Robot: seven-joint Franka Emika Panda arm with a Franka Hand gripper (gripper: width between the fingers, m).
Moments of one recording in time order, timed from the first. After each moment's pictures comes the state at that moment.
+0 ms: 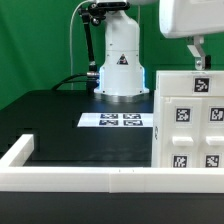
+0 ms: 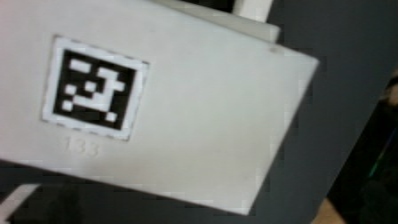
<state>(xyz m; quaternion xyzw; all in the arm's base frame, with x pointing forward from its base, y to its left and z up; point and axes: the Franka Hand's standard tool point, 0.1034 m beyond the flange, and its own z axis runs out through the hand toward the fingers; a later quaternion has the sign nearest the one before) 0.628 0.114 0.178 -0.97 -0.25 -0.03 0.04</state>
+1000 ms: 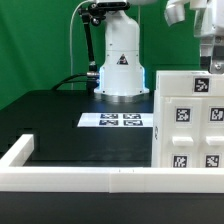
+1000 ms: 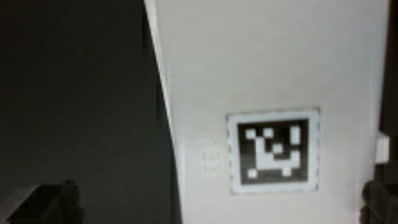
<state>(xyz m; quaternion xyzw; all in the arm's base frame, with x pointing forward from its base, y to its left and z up) 0.625 0.087 0.169 -0.73 -0.68 0.00 -0.04</state>
